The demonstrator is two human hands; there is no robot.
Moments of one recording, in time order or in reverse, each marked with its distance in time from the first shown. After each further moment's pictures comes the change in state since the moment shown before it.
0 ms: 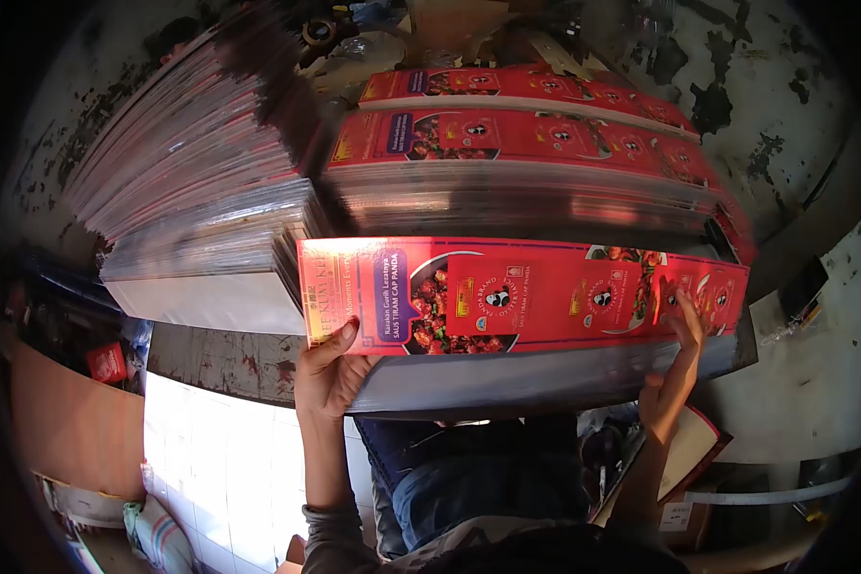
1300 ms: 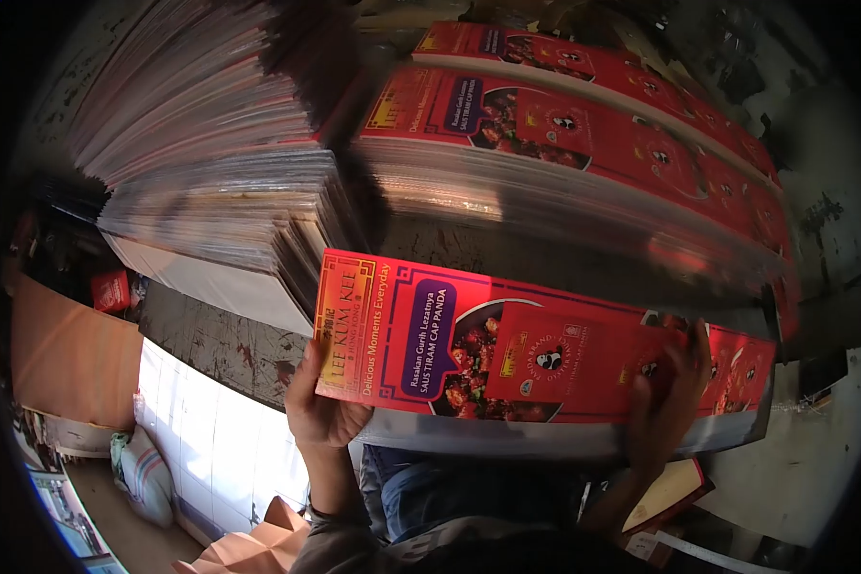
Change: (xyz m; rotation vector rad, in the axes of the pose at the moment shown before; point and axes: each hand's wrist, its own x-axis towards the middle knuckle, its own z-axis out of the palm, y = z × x) left_hand -0.010 -0.006 -0.016 -0.273 -0.002 0.080; right_hand 0.029 -0.023 0.049 -0.077 -0.248 0.194
